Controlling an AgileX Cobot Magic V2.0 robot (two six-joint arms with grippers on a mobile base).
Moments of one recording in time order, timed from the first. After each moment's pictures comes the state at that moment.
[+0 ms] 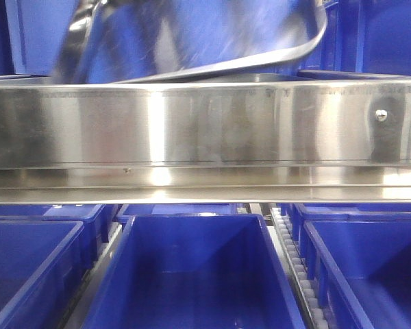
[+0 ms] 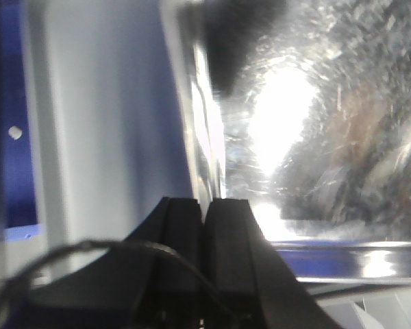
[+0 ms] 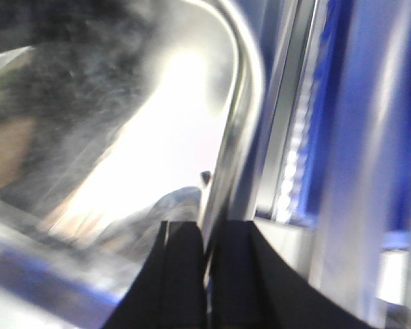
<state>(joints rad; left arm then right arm) -0.57 1.55 -1.66 0.18 1.26 -0.34 0.58 1.64 -1.69 -0.12 1.25 0.45</state>
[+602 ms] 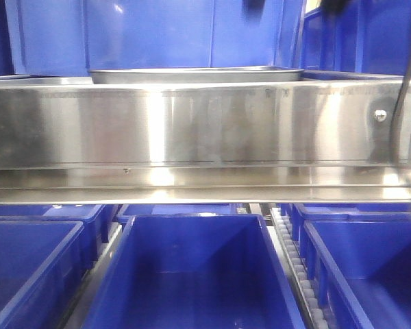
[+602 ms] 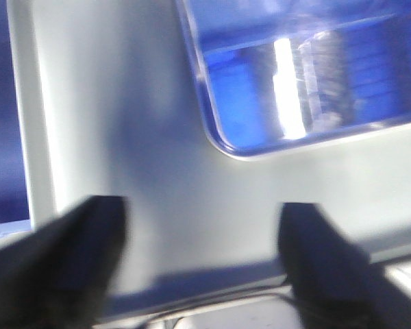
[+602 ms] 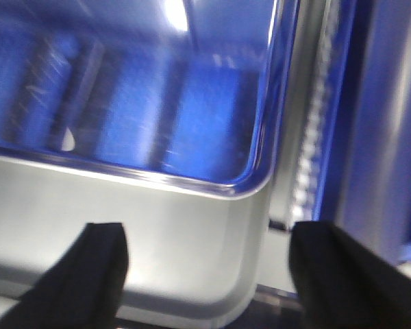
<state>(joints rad) -0.52 1.51 -1.66 0.06 1.26 -0.26 0.57 1.57 -1.71 -0.10 1.22 0.44</state>
